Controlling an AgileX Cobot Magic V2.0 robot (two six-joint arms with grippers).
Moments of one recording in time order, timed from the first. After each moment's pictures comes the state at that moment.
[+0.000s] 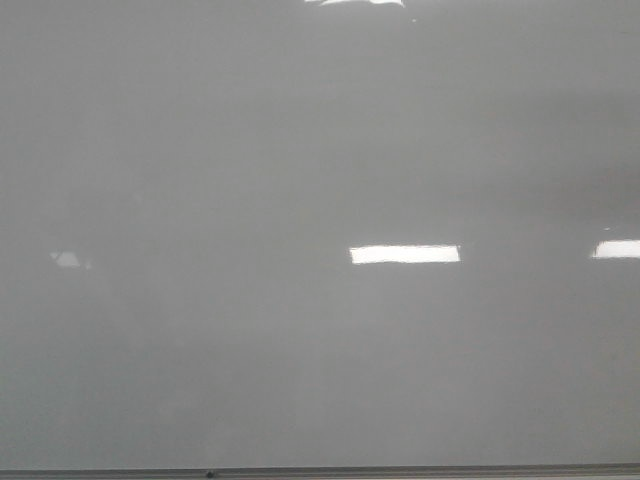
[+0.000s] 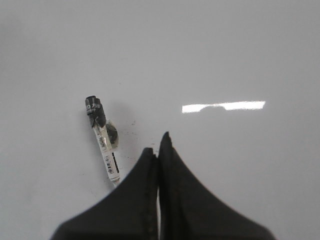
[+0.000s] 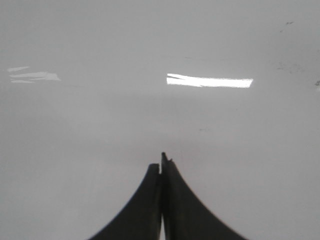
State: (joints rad) left arm 0.01 0.34 -0.36 -0.08 0.23 0.12; right arm 0.05 0.38 -0.45 0.14 0.36 -0.08
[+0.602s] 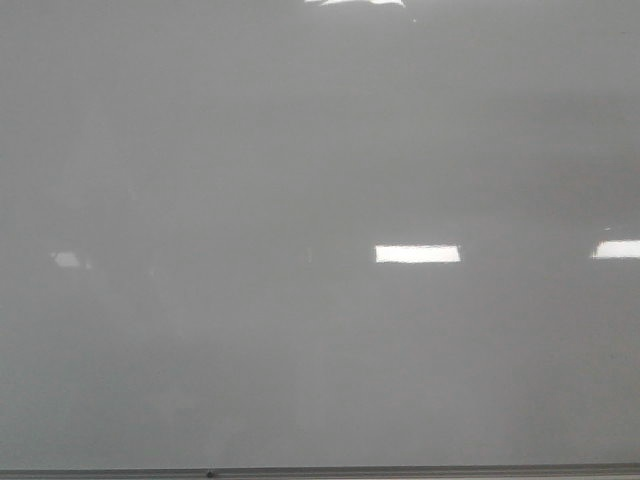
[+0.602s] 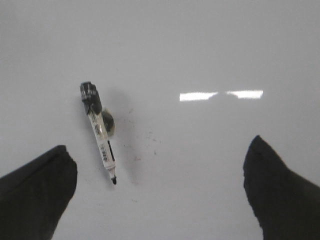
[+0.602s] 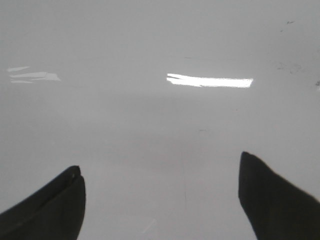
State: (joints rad) left arm 0.01 0.45 -0.37 -0.09 0.22 0.09; right arm 0.05 0.38 -0.45 0.14 0.35 -0.08
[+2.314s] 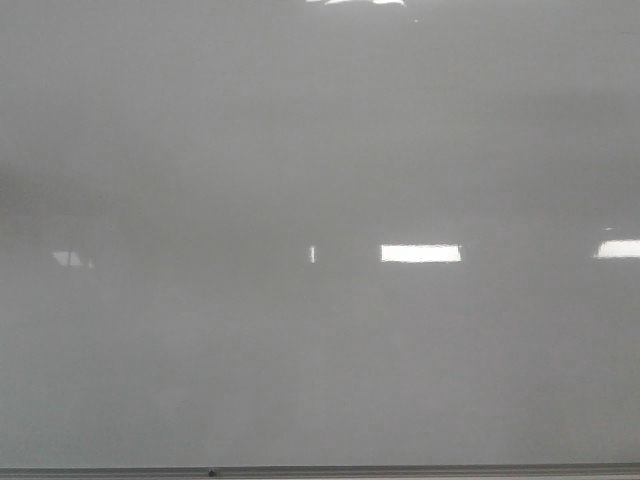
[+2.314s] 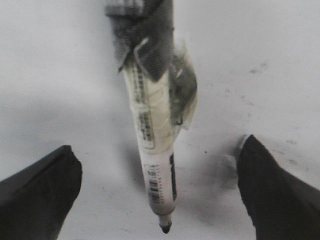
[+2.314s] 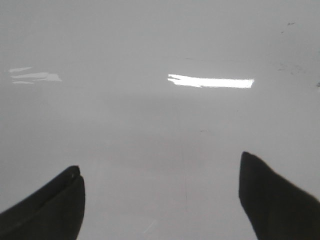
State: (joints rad) left arm 0.18 1.47 -0.75 -0.09 0.05 0.00; right arm 0.05 0.38 -0.45 0.14 0.35 -0.08
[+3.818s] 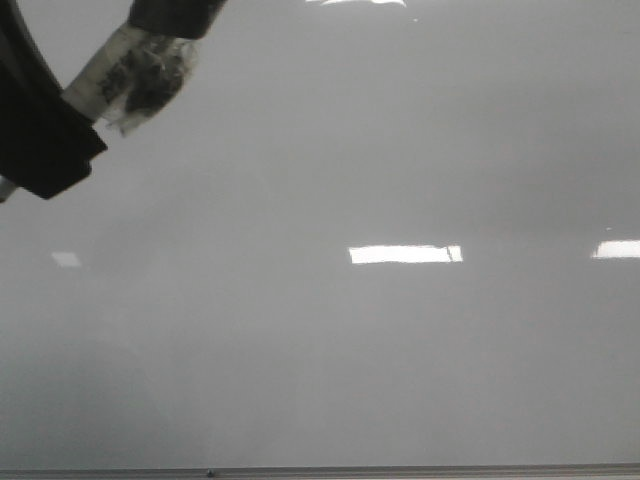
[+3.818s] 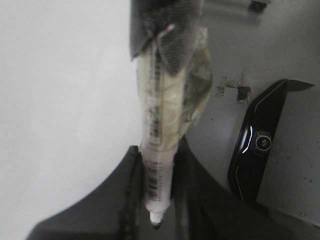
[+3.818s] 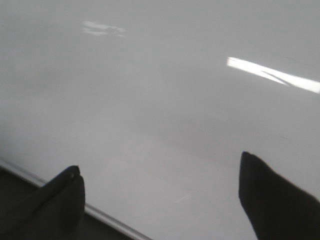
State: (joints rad) left arm -0.79 1.11 -0.92 -0.13 0.89 0.61; right arm 0.31 0.44 -0.60 0.20 0.58 -0.27
